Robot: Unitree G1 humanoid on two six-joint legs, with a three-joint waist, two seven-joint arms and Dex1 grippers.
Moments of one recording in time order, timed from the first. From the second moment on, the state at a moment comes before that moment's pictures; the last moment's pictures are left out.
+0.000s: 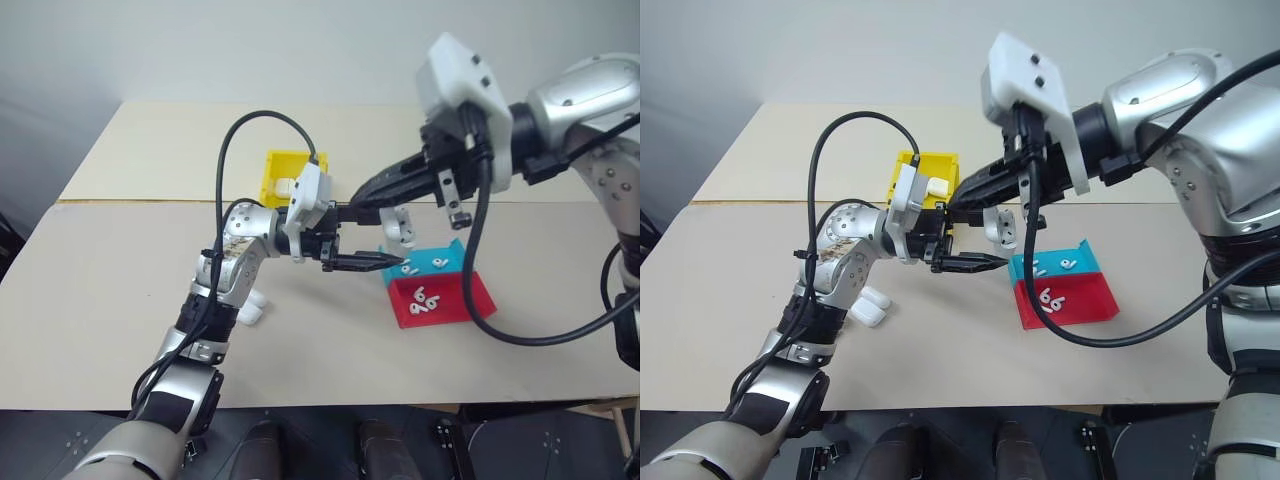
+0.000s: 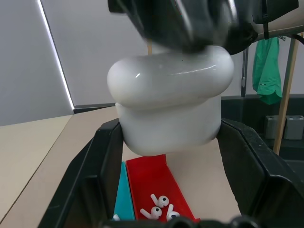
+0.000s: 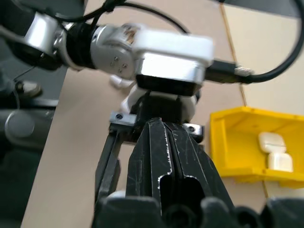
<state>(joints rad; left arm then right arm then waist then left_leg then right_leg) -0.83 0.25 -0.16 0.17 -0.45 0.22 -1.30 -1.27 -0.92 0.36 -0.20 0.62 0.88 1.27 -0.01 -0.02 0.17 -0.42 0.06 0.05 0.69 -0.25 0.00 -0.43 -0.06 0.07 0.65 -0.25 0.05</state>
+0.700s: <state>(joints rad) -0.74 0.26 0.02 0.02 -0.31 0.25 -0.76 -0.75 -0.85 -0.28 -0.35 0.72 0.99 0.87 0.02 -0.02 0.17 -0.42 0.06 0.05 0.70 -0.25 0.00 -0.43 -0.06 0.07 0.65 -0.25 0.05</state>
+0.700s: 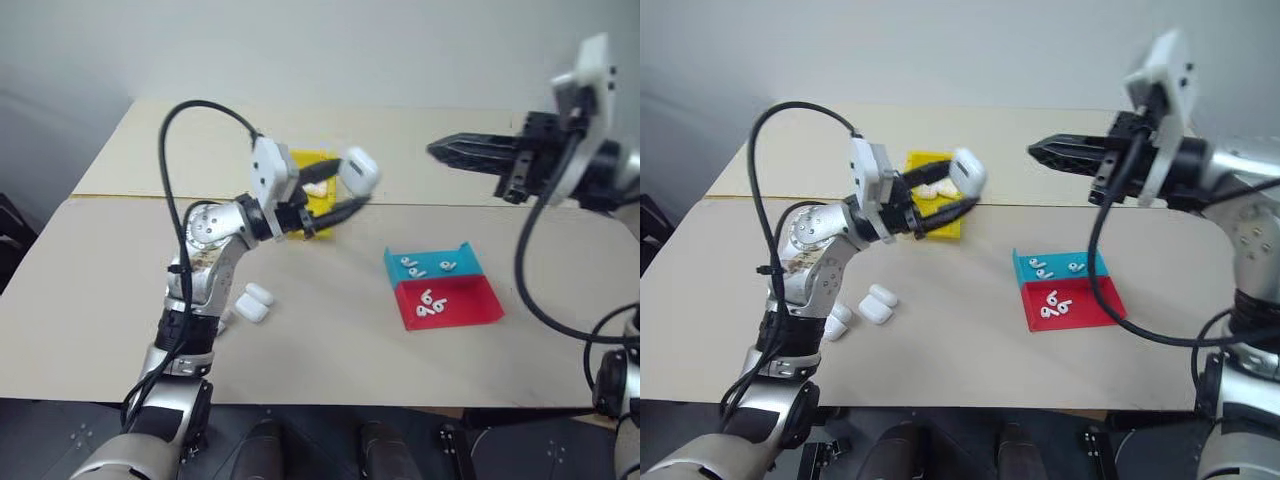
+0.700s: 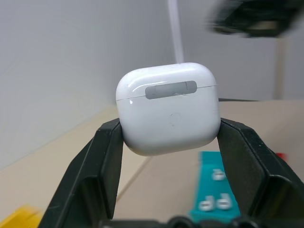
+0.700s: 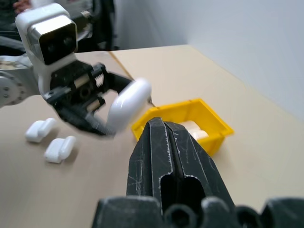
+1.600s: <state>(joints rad) -1.00 0.17 0.02 0.55 -0.07 0.34 -0.30 -0.57 -0.87 -0.27 -0.55 0.84 1.08 0.64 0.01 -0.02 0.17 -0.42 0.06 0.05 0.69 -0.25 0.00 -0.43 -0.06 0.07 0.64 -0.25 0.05</state>
